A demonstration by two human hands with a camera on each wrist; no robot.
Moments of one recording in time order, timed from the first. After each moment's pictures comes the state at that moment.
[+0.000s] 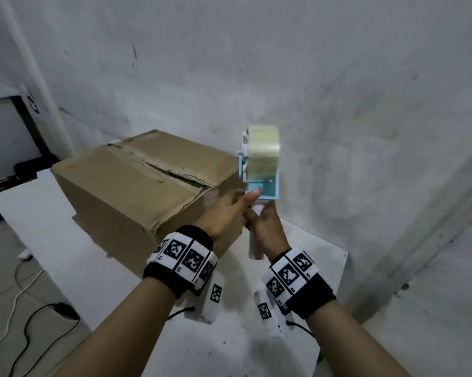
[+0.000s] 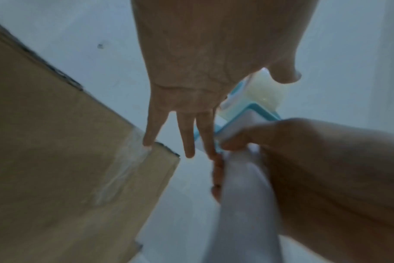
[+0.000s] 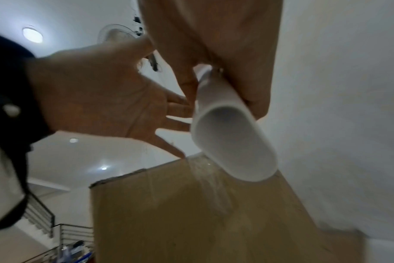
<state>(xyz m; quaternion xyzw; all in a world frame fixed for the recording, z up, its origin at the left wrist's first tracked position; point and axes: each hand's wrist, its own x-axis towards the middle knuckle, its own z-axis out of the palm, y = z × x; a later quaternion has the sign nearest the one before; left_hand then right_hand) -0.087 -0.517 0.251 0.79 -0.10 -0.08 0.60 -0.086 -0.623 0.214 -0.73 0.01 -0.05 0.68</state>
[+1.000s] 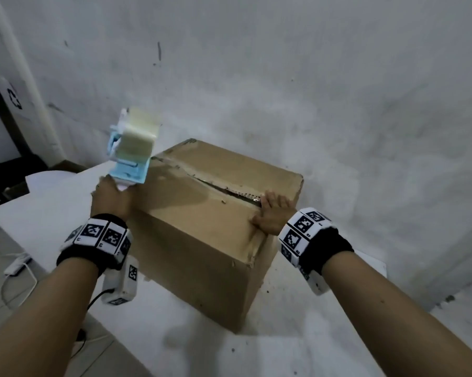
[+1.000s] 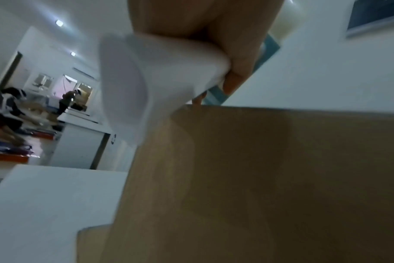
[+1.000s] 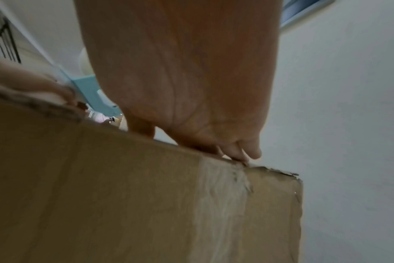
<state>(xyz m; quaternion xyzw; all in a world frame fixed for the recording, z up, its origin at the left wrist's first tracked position) 0.000 -0.211 0.242 0.86 0.20 0.22 0.41 -0.011 -0.491 0.253 -0.98 -0.01 0.19 0.02</state>
